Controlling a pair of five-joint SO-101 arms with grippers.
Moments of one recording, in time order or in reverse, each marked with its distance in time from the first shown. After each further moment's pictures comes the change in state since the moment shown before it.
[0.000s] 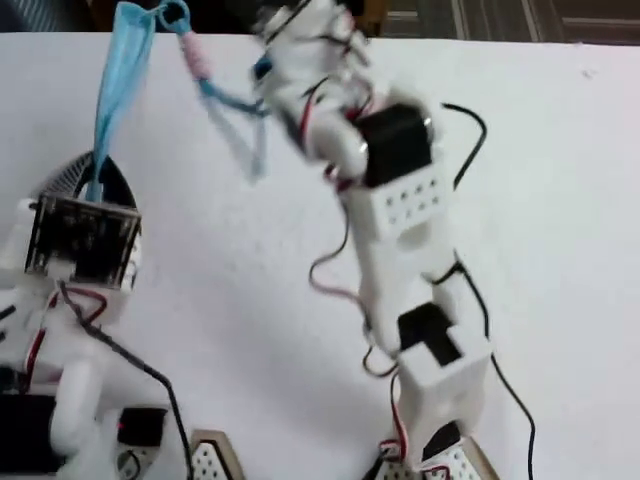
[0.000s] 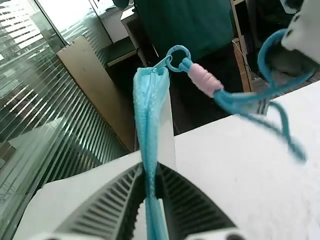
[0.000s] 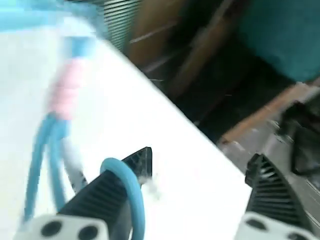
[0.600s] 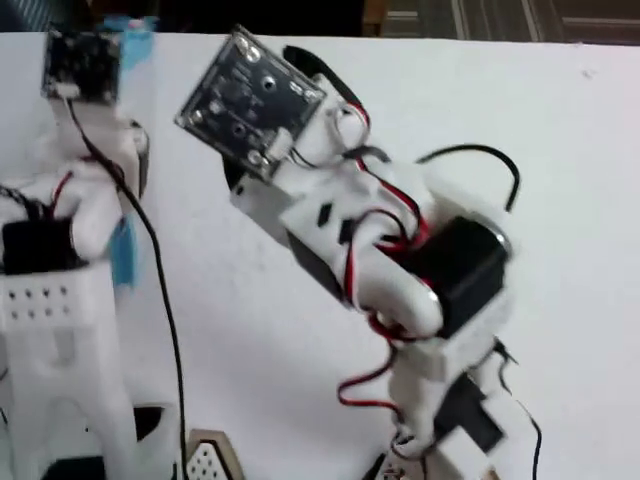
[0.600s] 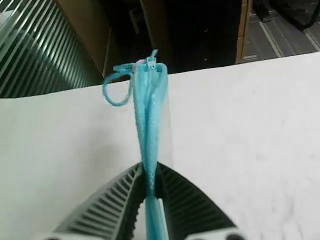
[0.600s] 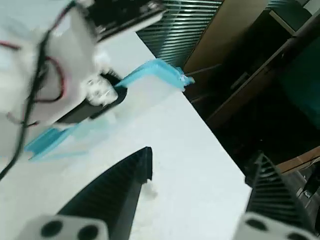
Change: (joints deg) left arm -4.7 33.4 -13.9 -1.9 13.6; right arm -11.1 -20.8 6.6 11.1 0.1
